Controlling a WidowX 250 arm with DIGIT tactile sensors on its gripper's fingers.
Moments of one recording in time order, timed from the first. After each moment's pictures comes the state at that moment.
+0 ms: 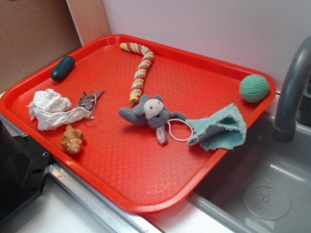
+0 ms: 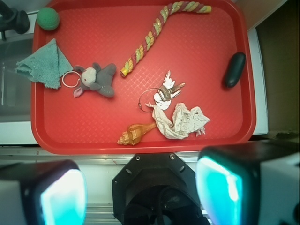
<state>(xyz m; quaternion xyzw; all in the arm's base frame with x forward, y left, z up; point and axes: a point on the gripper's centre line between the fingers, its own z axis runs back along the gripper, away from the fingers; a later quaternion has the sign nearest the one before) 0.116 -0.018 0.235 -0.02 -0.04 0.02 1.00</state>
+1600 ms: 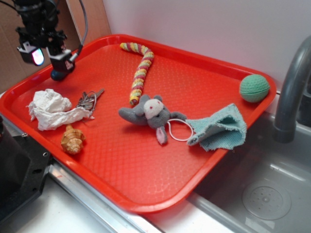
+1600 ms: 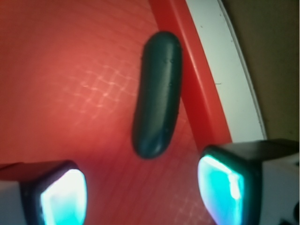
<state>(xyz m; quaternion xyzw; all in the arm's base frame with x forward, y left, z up) 0.188 0.149 0.040 0.03 0.01 0.18 0.98</state>
